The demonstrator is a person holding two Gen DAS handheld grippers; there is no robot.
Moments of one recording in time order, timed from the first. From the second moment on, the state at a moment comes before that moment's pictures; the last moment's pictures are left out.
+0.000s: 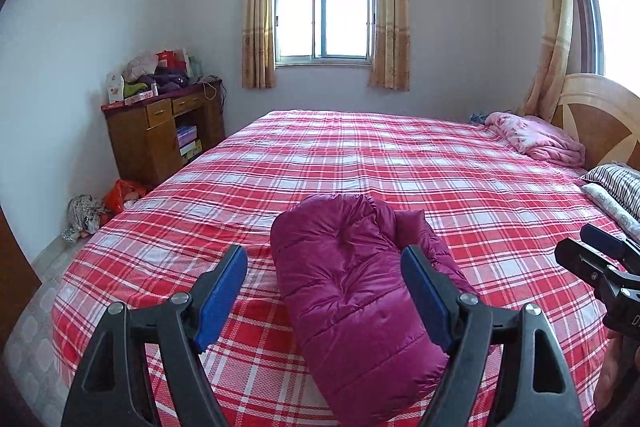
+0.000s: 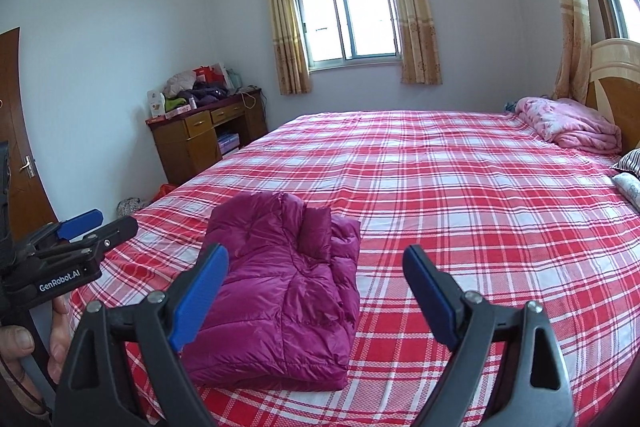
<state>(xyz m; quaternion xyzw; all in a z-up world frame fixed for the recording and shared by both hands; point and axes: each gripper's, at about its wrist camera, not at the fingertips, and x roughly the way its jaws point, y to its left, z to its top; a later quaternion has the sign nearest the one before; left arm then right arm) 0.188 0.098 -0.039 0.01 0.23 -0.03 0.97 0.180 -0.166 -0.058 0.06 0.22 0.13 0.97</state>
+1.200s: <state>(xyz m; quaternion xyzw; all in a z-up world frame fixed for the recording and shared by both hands) 0.188 0.100 -0.035 -0.01 0.24 -0.03 0.97 0.168 -0.166 -0.050 0.06 0.20 0.13 0.97</state>
